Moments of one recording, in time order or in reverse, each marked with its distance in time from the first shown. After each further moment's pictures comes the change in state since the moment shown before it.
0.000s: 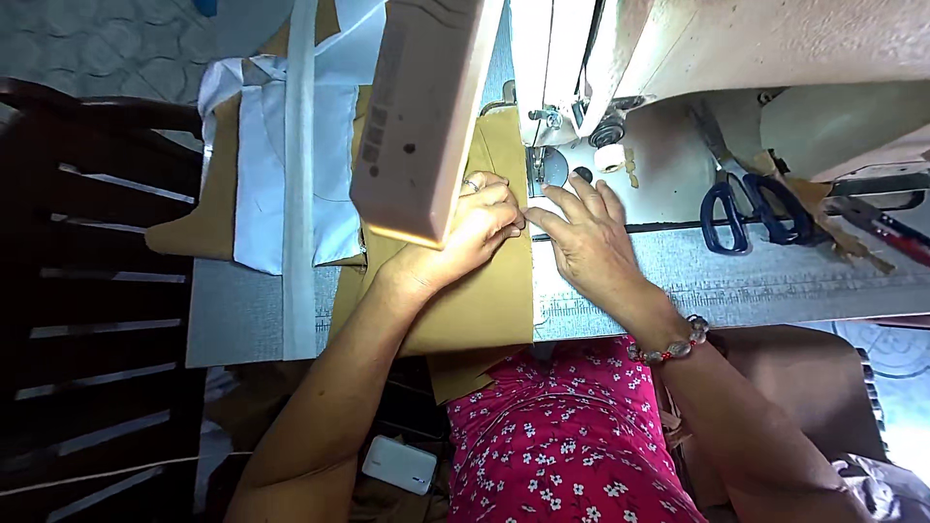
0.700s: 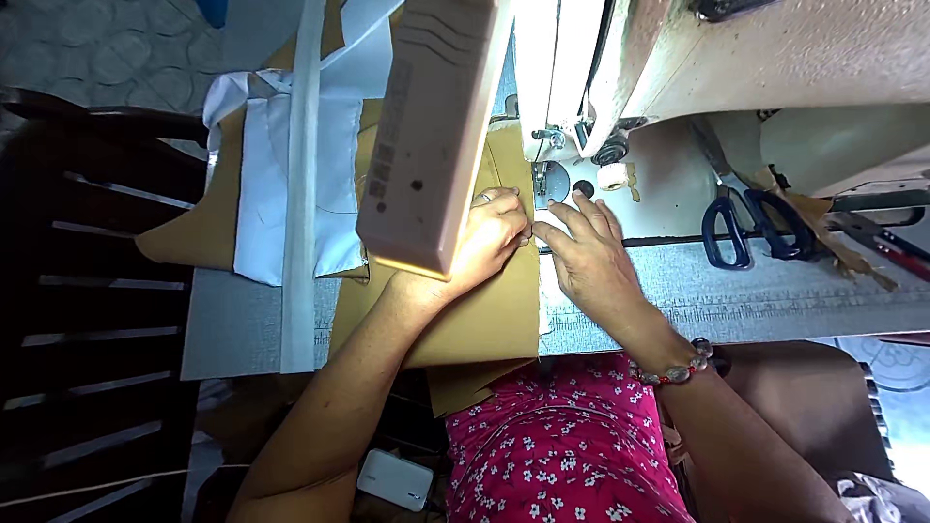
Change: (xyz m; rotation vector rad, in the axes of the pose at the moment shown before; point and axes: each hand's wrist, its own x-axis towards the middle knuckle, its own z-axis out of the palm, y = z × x) left_hand 0.009 0.006 0.004 -0.004 -0.014 -0.026; right_hand -0.006 -0.003 0.002 0.036 0.055 0.010
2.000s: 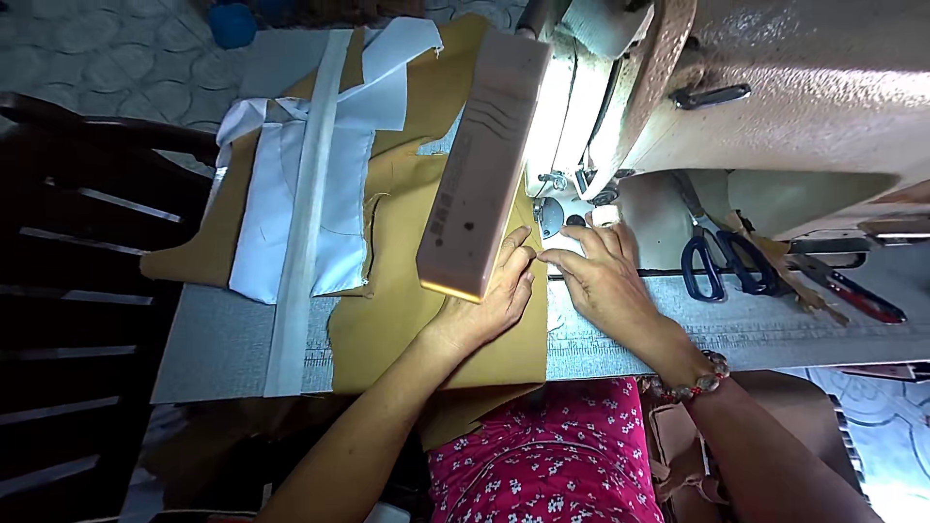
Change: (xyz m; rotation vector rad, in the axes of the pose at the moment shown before) left_hand -0.015 0.024 0.039 0.129 0.158 -0.201; right_hand 0.007 0.019 -0.020 -0.030 -0.034 -0.016
